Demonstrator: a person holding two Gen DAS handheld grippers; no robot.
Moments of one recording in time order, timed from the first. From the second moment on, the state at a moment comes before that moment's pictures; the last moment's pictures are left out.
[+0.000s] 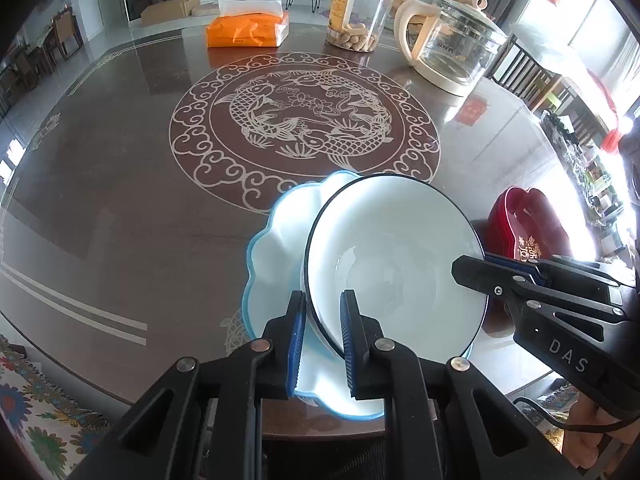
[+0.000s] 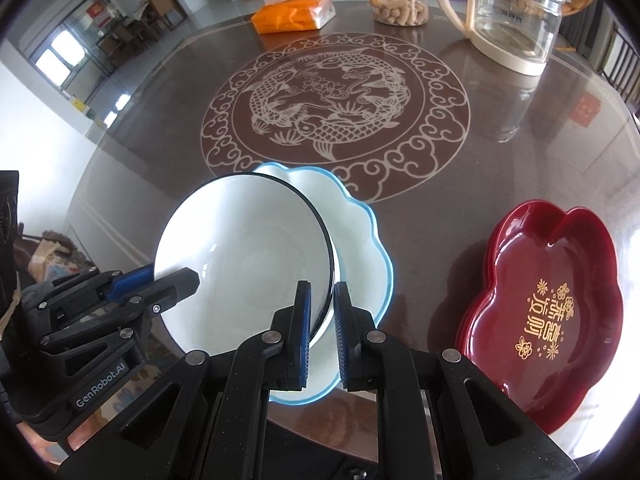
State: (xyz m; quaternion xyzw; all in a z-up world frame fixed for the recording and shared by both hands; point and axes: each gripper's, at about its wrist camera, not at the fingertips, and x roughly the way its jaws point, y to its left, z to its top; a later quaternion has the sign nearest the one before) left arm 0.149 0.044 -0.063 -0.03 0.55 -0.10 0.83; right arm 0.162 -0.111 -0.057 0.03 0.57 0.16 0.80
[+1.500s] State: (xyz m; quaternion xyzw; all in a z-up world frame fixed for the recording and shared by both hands) left arm 0.044 0.066 -0.043 -0.04 0.37 -0.02 0.93; right arm 0.041 -0.138 -0.030 -0.02 0.40 0.01 0.92
